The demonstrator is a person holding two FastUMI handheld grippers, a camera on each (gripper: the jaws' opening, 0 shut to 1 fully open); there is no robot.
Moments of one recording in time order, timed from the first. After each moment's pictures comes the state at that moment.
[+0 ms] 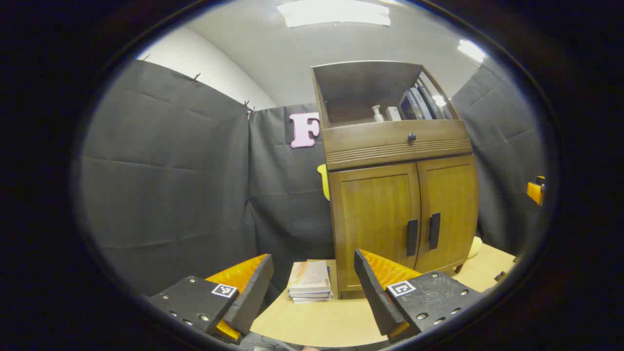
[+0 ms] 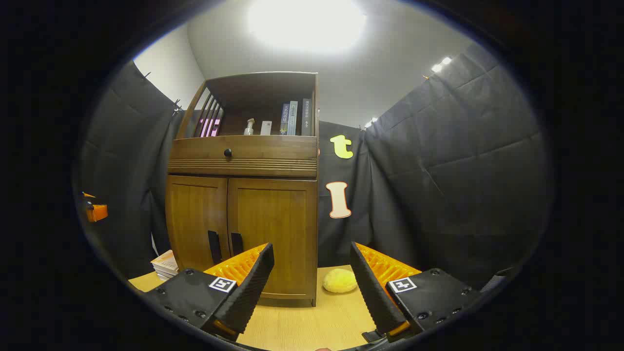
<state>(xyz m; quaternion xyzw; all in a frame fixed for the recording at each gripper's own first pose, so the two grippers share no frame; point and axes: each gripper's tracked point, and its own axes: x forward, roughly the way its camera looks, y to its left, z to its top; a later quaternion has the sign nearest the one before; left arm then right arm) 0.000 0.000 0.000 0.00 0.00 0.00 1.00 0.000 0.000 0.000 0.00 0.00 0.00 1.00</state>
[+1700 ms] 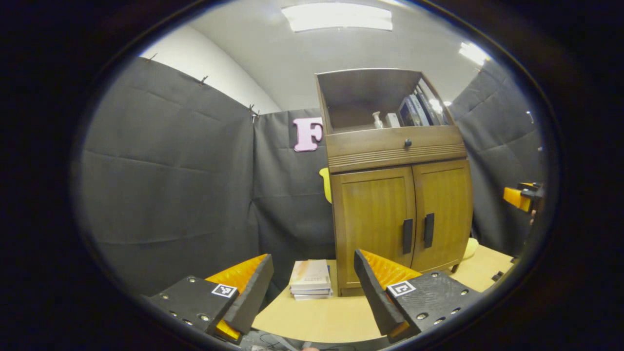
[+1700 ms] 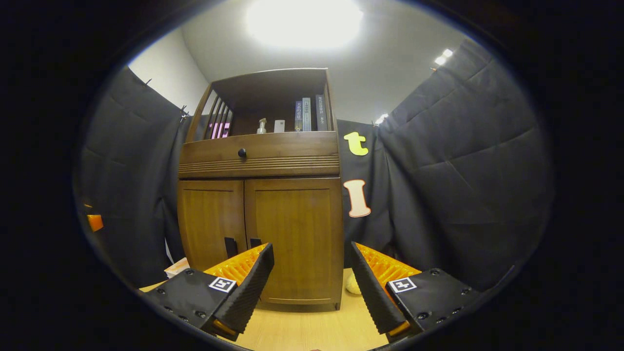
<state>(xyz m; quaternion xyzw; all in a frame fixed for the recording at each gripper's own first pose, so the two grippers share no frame) -0.044 0.010 0.006 0.00 -0.01 0.01 1.00 0.040 0.061 -0.012 0.03 0.00 0.05 1.00</state>
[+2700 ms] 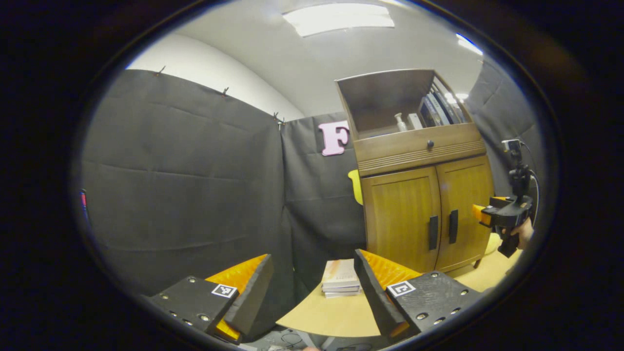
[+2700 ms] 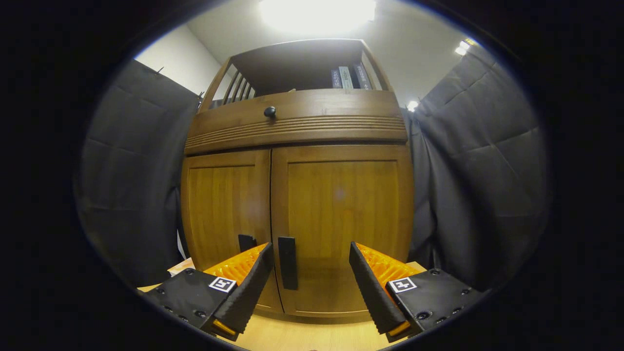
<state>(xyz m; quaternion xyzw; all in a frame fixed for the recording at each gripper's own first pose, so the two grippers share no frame) -0.094 0.060 0.020 0.02 -0.01 0.10 0.99 0.158 0.164 -0.069 0.03 0.02 0.12 0.99</state>
